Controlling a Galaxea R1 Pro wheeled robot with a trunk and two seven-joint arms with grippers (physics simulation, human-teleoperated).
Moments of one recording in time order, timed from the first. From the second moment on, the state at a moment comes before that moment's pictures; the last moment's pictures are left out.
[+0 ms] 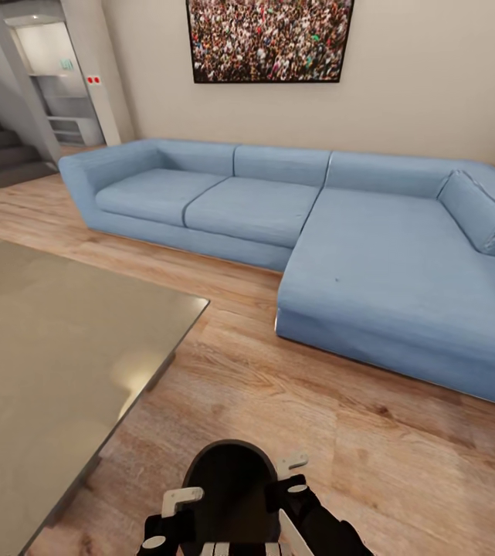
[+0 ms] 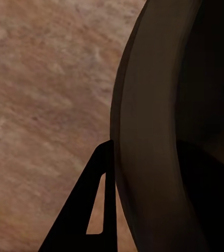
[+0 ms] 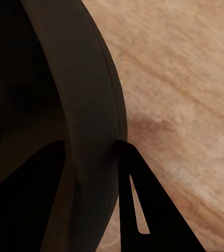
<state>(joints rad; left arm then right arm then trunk) -0.27 -0.05 -0.41 -0.72 0.42 0.14 0.41 -0.44 0.16 0.46 -0.62 -0.25 0.37 -0.28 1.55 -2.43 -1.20</state>
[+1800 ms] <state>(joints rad) -0.26 -0.07 -0.42 -0.72 0.41 0.14 0.39 -0.44 0.17 0.46 -0.61 -0.26 0.34 -0.24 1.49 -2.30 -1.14</state>
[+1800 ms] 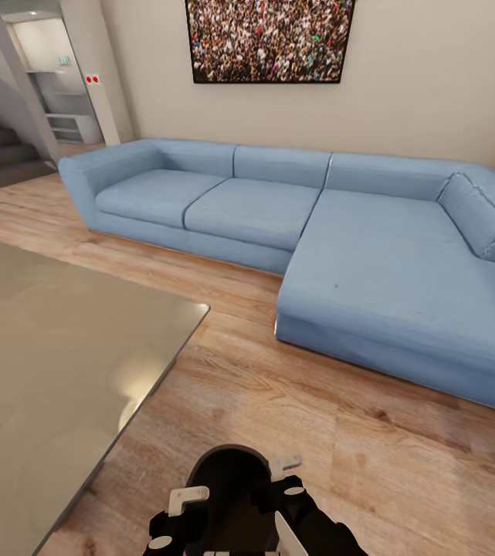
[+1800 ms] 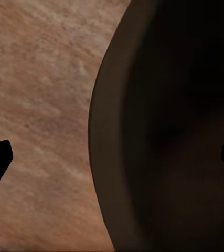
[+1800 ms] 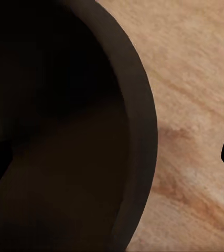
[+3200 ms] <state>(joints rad) -0.26 -0.07 -0.42 -0.74 0.41 0.15 0.39 -0.44 0.17 0.47 -0.61 -0.26 0.34 -0.24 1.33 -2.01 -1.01</state>
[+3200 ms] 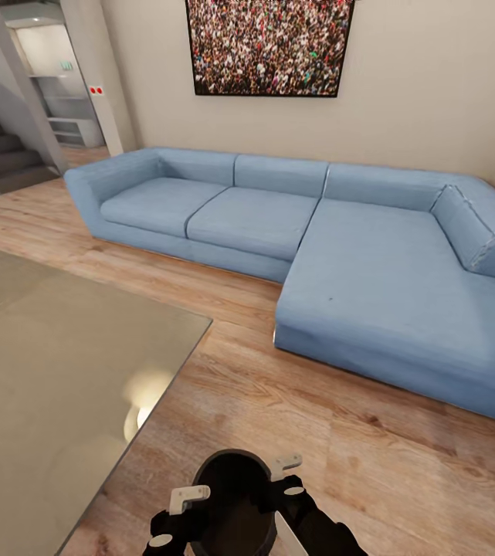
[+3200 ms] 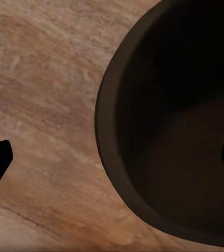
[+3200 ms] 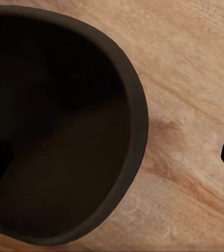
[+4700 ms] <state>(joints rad) -0.26 -0.07 -0.42 -0.74 0.41 0.15 0.39 -0.44 0.17 0.47 -0.61 -0.26 0.34 -0.23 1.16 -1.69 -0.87</state>
